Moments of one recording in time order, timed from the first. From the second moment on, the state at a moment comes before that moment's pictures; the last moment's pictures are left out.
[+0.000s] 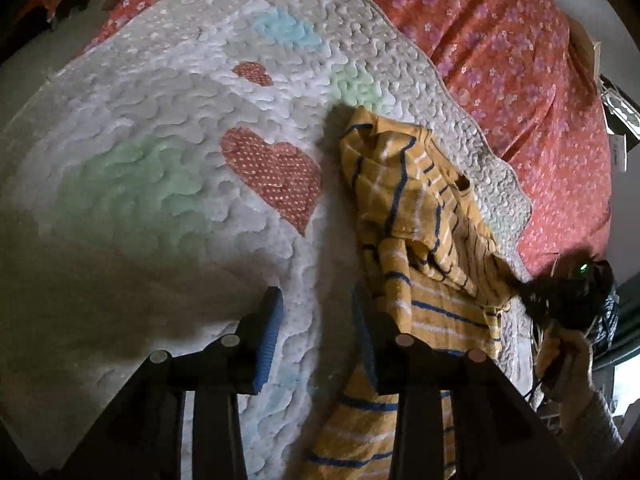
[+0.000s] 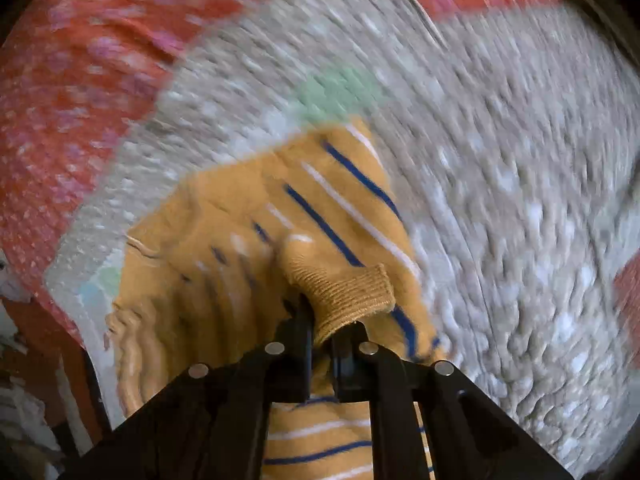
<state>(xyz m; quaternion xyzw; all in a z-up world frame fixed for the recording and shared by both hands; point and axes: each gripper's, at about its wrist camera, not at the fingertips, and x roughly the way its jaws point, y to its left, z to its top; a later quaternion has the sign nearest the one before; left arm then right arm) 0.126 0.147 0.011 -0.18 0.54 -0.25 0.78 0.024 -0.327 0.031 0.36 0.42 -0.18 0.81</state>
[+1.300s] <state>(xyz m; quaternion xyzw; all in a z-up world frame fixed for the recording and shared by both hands) 0.143 0.193 -0.004 -0.31 0.56 -0.24 0.73 0.214 0.004 -0.011 -0.04 0.56 -0.05 0.82</state>
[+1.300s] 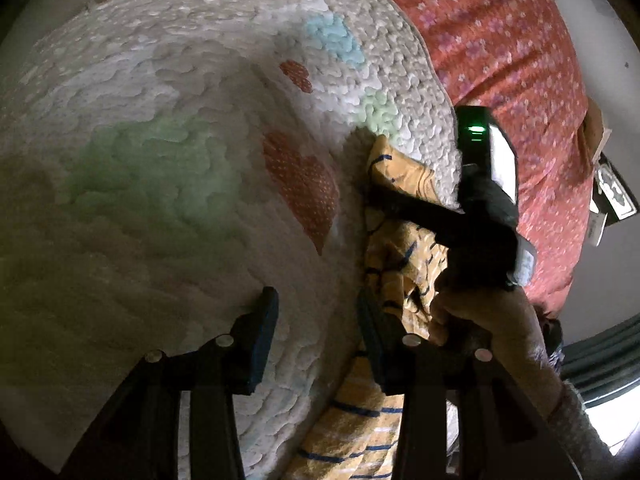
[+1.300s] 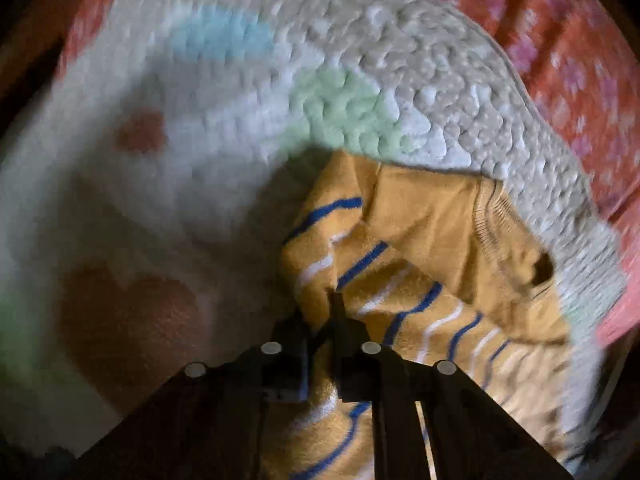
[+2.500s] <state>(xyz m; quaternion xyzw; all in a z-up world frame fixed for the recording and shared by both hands) 0.071 0.189 0.022 -0.19 0.56 -0.16 0.79 -0.224 -0.019 0.112 0.08 0.38 -0.06 0.92</state>
